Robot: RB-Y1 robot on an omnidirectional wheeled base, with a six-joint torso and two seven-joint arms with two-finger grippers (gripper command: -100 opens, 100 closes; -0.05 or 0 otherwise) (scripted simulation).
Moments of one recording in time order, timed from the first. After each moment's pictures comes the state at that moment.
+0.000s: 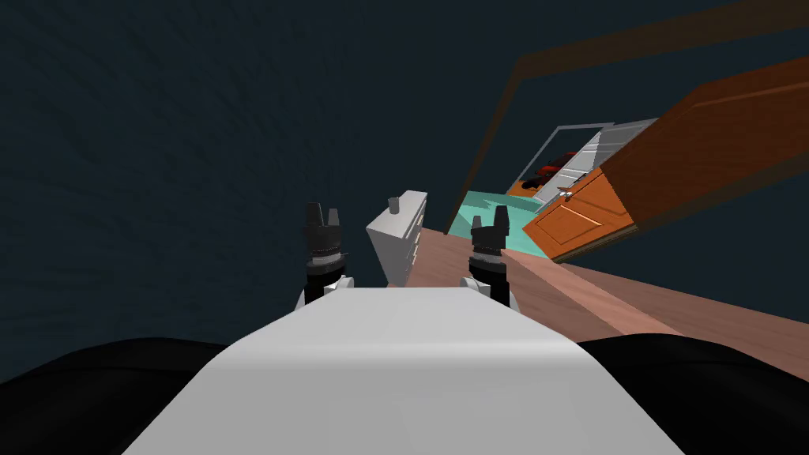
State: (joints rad) left arm 0.52 0.01 -0.06 -2.37 -0.10 -0.58 -0.08; right arm 0.53 0.03 -0.04 -2.34 0.03 -0.46 0.01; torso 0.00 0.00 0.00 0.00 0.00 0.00
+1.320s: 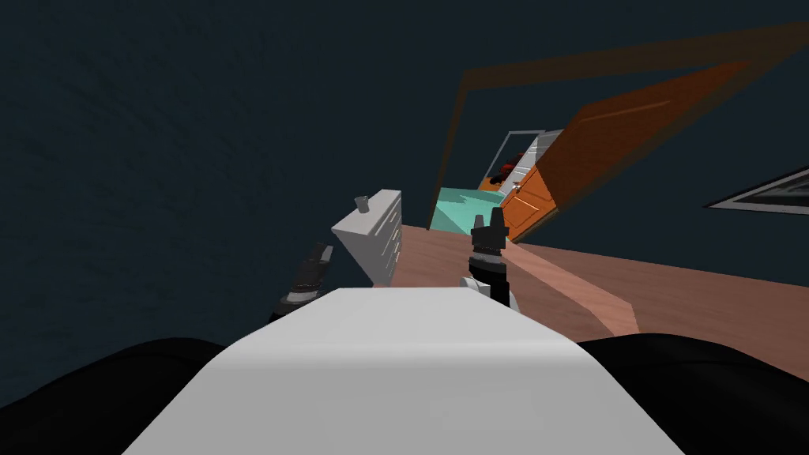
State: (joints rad) left arm 0.87 0.28 0.13 -2.19 -0.12 -0.75 0.03; right arm 0.53 0.03 -0.04 -2.34 0.03 -0.46 0.01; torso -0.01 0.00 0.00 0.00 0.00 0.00
